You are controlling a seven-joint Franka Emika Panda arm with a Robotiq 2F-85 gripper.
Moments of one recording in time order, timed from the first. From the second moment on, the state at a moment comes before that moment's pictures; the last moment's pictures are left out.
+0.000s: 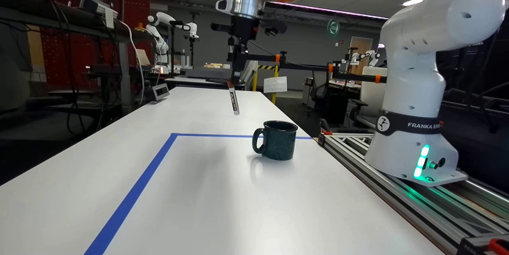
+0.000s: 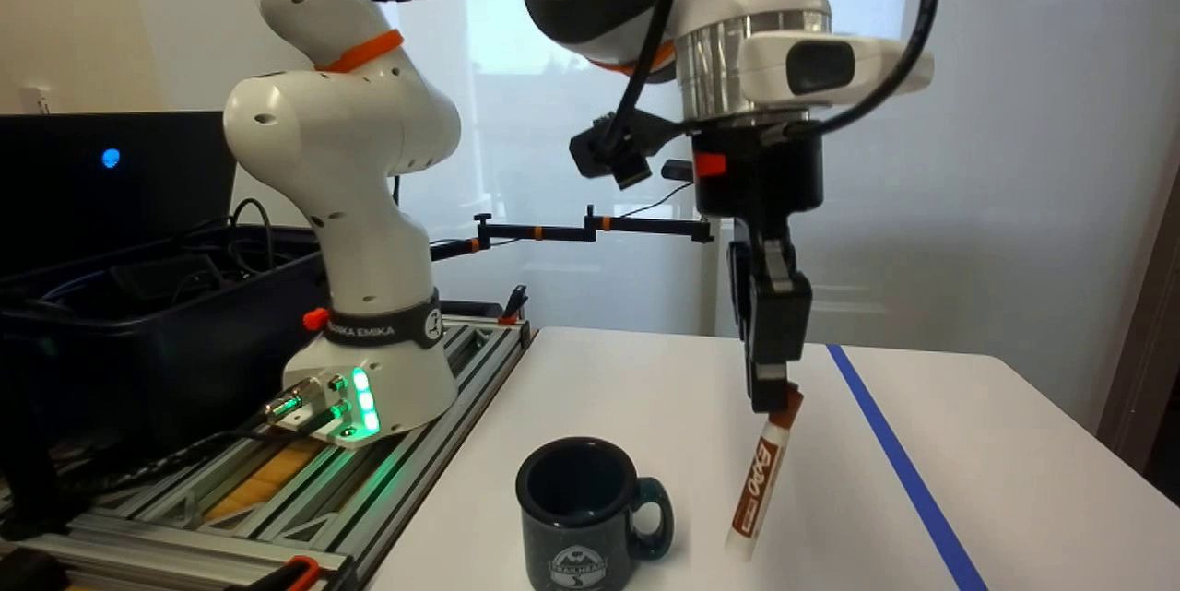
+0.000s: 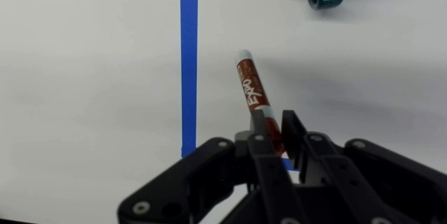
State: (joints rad) arm -0.21 -0.27 -0.22 -2.66 -0.23 2.55 -0.32
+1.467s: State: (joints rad) arm -0.21 0.07 -0.21 -2.48 -0.30 2.55 -0.13
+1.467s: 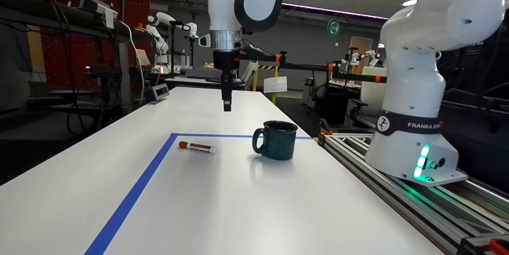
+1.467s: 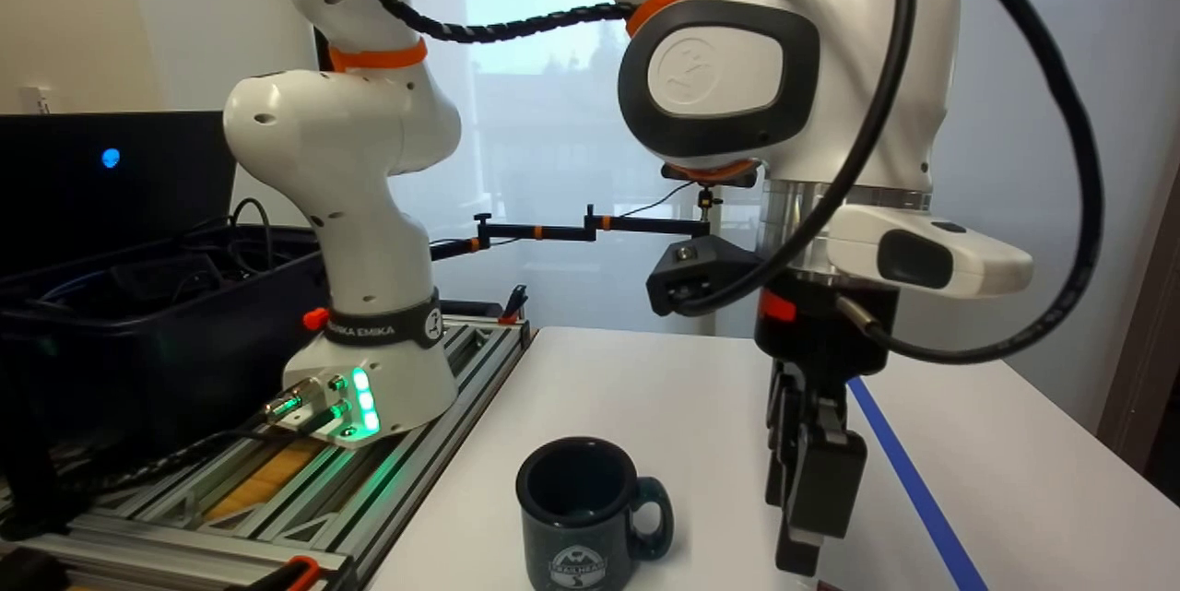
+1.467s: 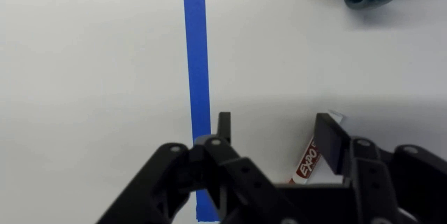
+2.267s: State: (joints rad) arm -0.15 -0.23 -0.14 -2.60 -0.22 2.26 -0.06
